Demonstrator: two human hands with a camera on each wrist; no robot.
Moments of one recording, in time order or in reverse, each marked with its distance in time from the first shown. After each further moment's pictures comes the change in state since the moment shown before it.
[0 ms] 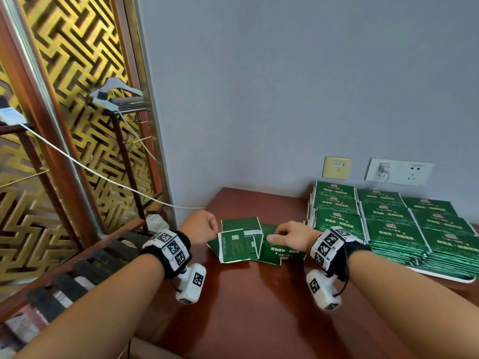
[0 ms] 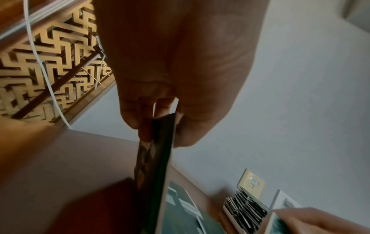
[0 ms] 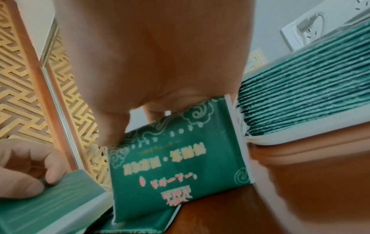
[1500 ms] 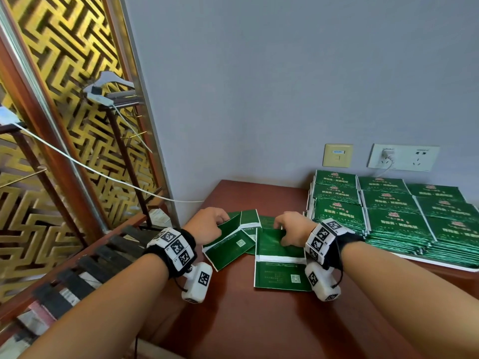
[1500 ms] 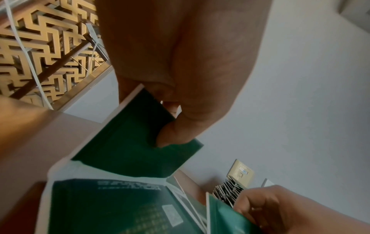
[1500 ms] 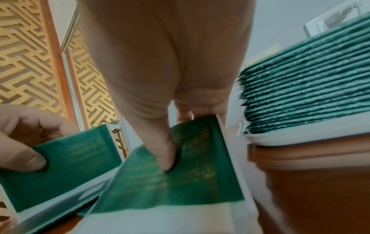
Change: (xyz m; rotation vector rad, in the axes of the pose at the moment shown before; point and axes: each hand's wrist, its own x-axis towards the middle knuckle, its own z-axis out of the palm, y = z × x) left_hand 0.010 0.010 0.022 -0.037 -0.097 0.051; right_hand 0.016 0.011 0.002 -0.275 0.034 -0.062
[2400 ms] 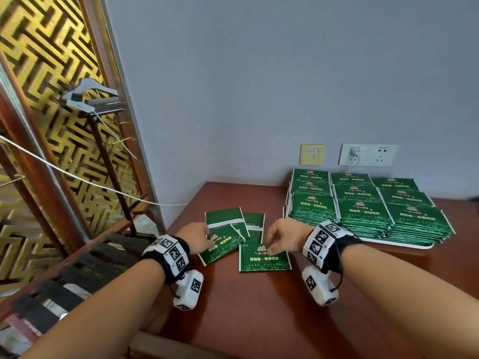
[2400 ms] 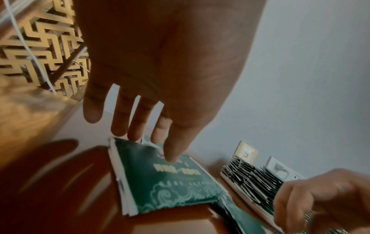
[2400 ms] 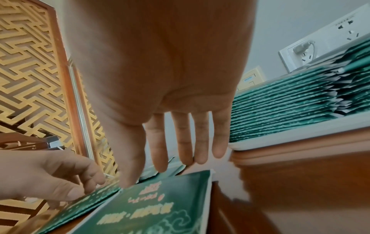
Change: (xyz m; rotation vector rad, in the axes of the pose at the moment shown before) left_hand -0.024 0.002 0.024 0.326 -0.089 -0.156; right_hand -0.063 0.003 0.008 0.188 -0.033 -0.058
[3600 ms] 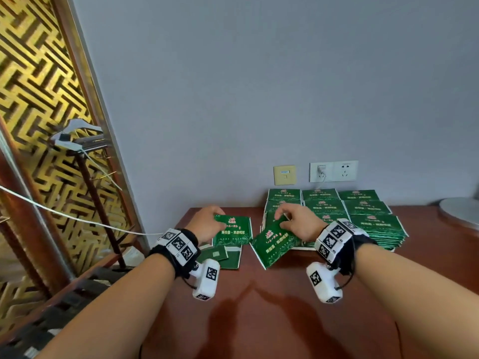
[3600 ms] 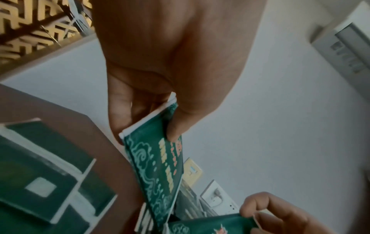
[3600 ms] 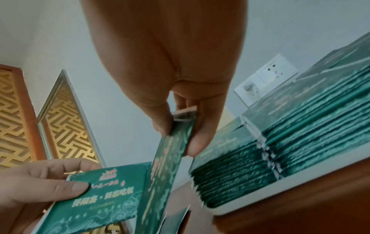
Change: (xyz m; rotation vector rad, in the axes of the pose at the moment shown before) left_hand -0.015 0.122 -0.056 -0.489 0.188 0.135; right_hand -0.069 0.053 -0.070 0.251 0.478 0.045
